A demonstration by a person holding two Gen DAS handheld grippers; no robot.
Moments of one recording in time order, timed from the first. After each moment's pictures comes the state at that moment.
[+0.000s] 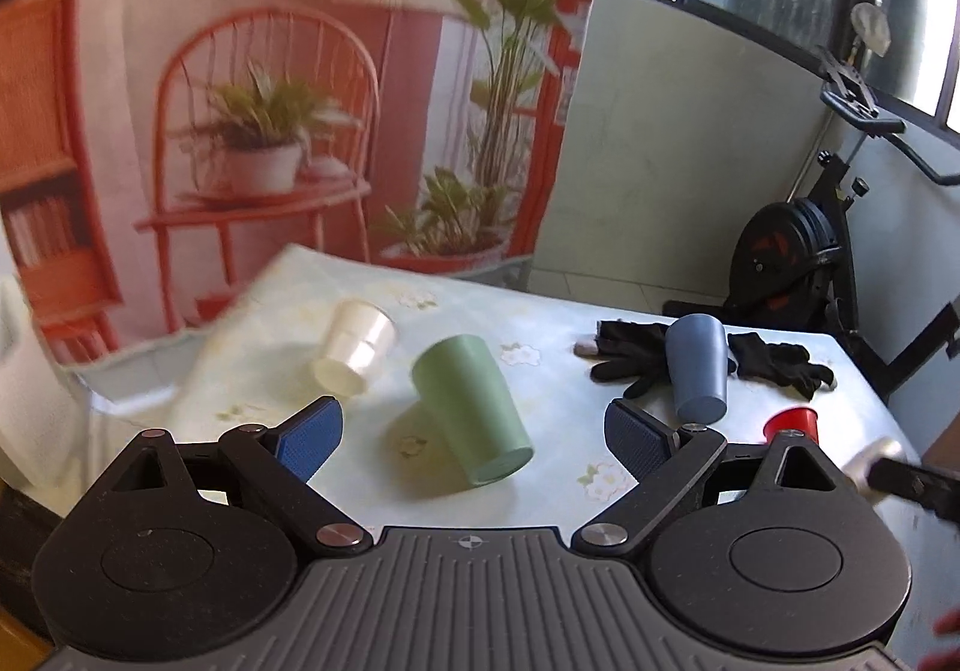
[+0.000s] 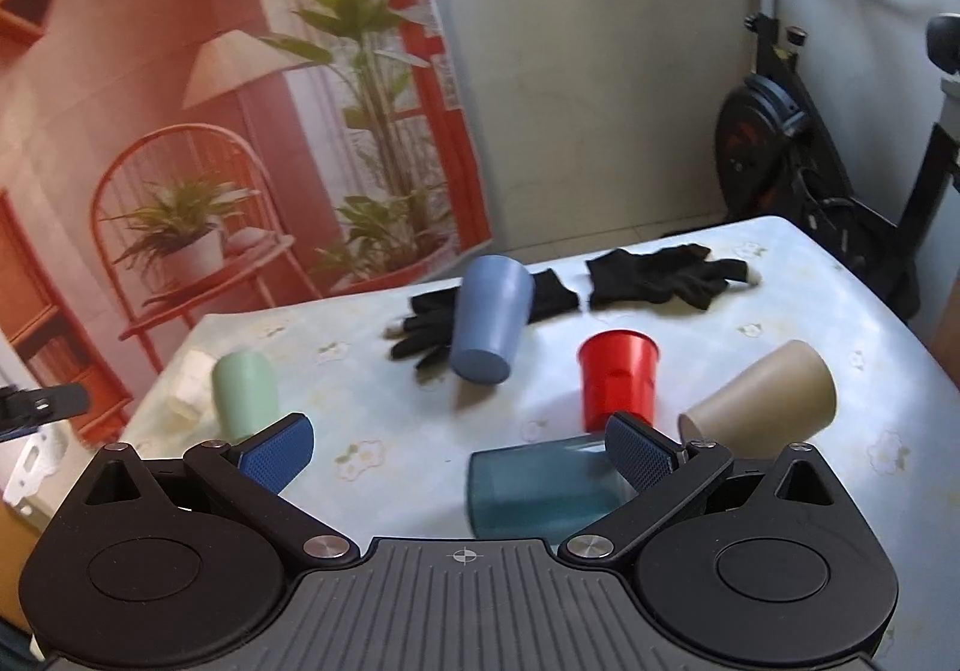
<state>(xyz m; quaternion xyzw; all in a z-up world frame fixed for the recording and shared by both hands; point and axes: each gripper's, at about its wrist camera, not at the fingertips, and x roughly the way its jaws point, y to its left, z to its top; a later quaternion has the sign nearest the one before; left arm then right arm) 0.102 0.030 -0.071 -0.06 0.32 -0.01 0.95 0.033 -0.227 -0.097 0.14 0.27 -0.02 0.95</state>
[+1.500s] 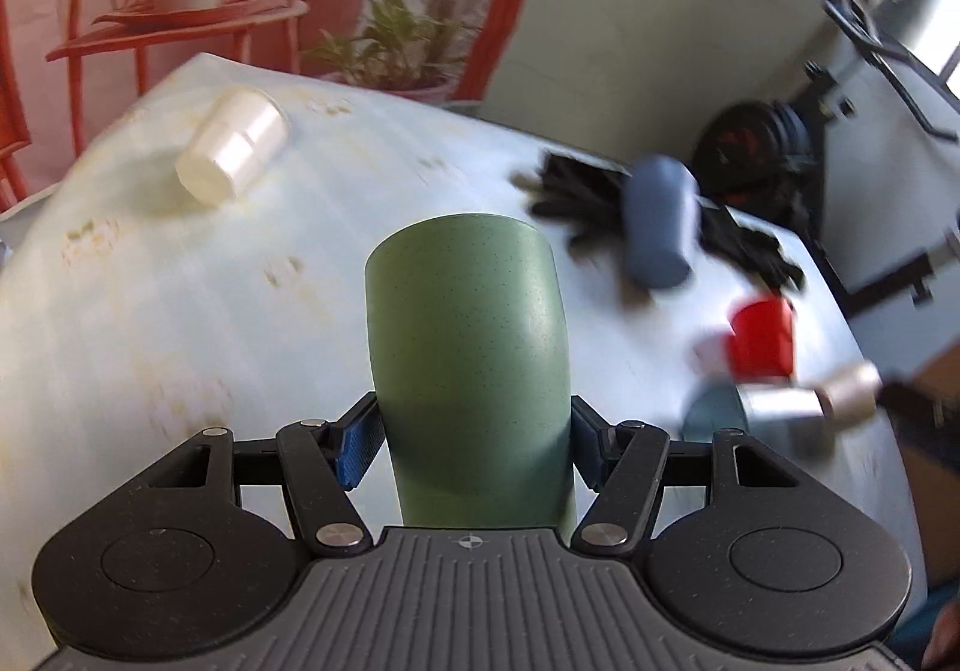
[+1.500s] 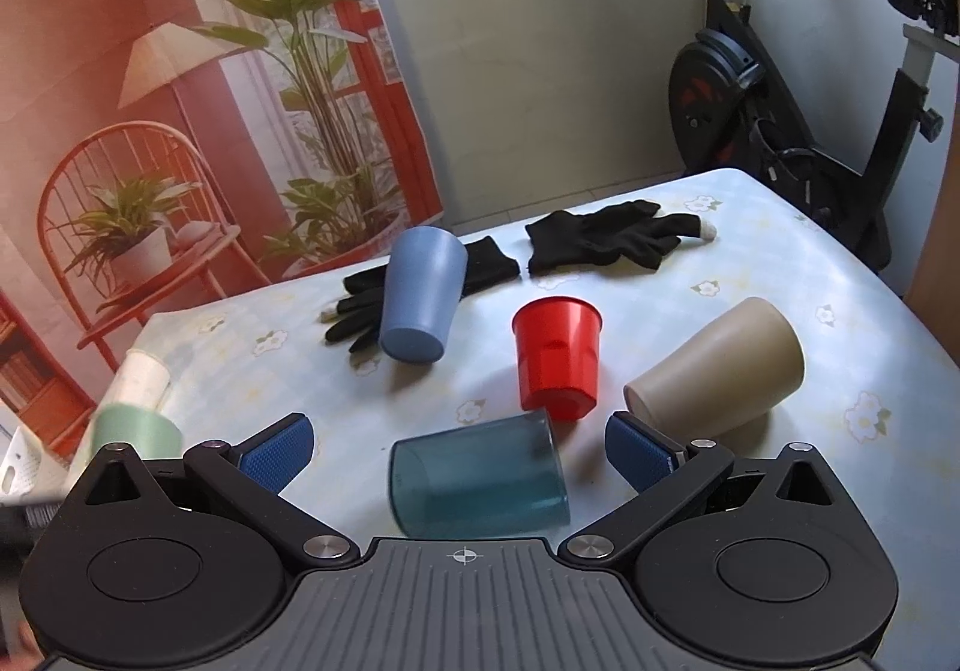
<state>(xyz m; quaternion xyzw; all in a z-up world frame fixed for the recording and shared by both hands) 0.119 -0.013 -0.151 -0.11 0.44 -0.08 0.89 0.036 -0.255 -0.117 0.17 0.30 -0.05 0.94</state>
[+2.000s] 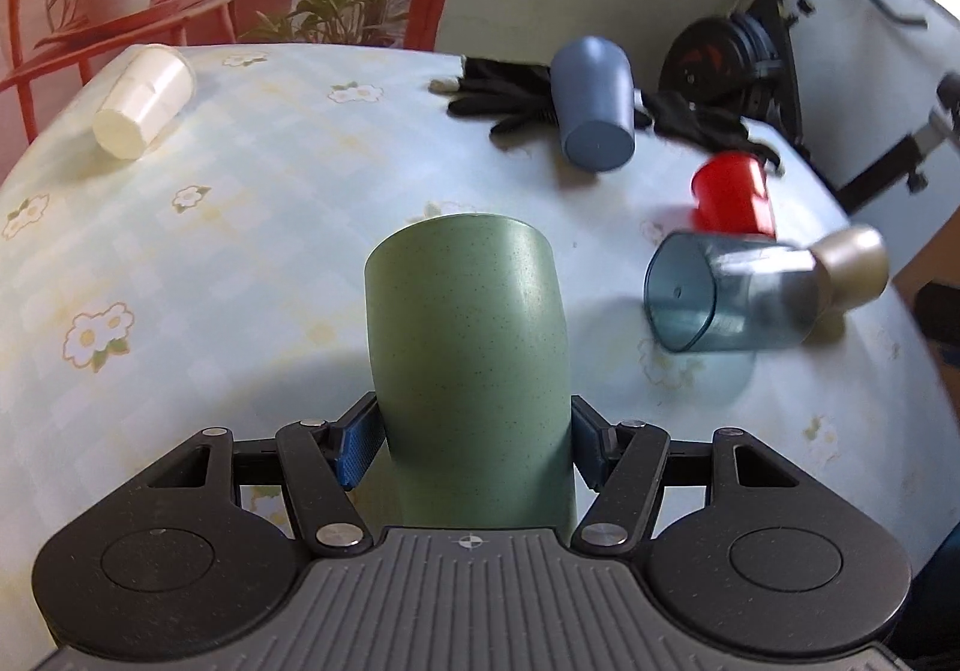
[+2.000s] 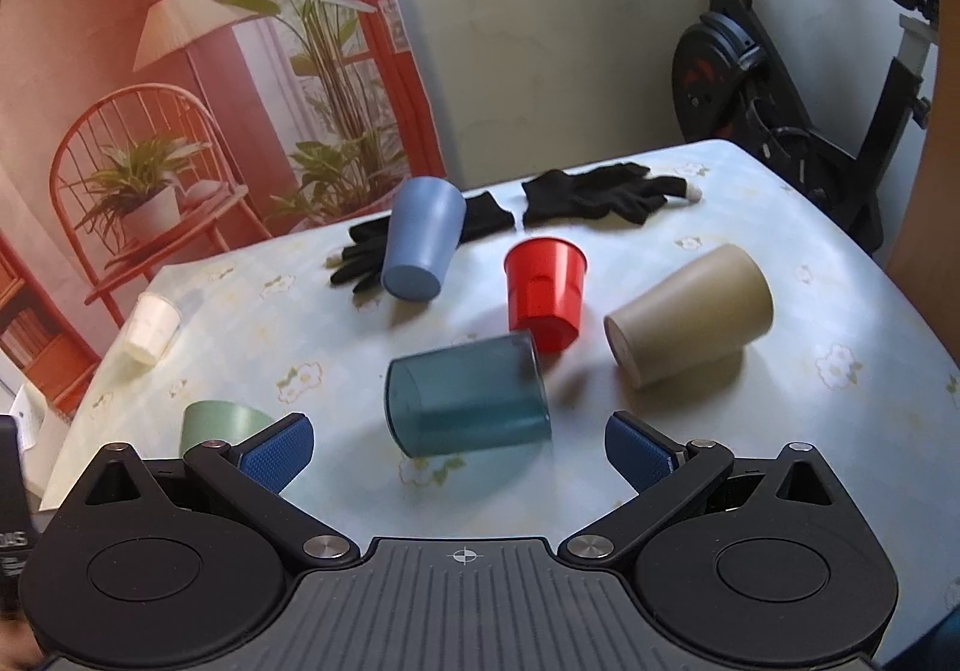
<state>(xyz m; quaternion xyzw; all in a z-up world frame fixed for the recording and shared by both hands) 0.099 -0.069 -0.194 -0.04 0.46 -0.10 0.88 -0.002 -0.252 -0.123 0.16 0.33 -0.04 0.93</state>
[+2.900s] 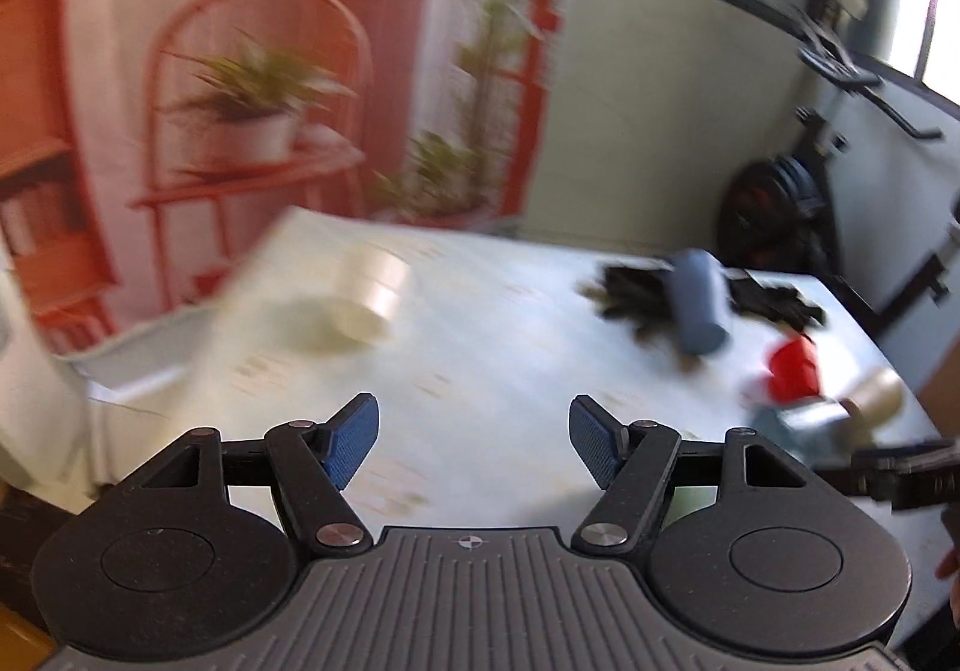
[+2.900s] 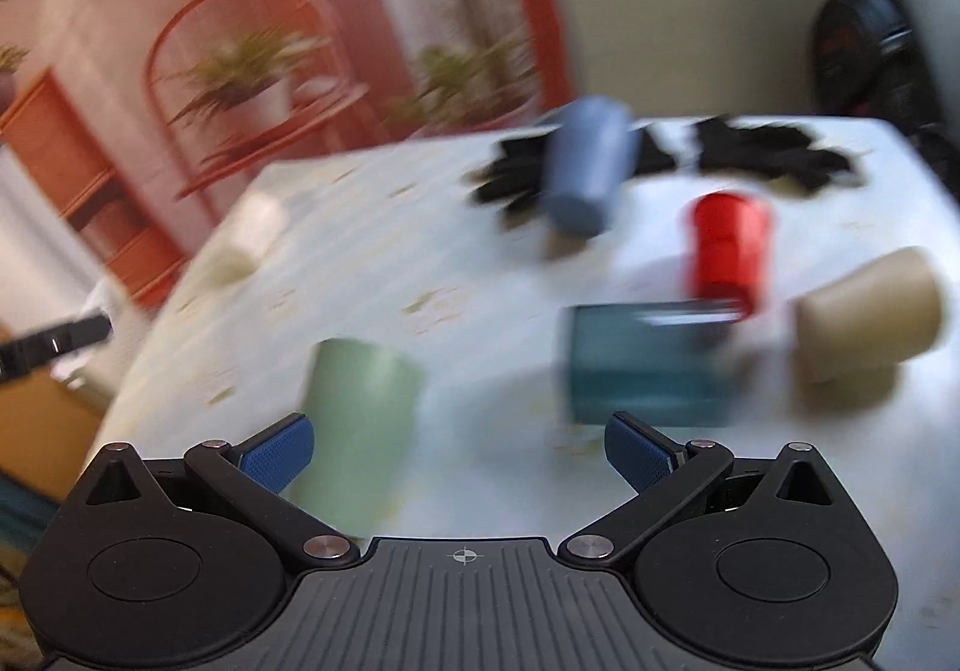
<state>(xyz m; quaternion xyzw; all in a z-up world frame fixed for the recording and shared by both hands) 0.050 0.069 -0.081 -0.04 0.33 -0.03 0.94 0.058 -0.183 -0.130 0.13 0.41 0.11 0.89</state>
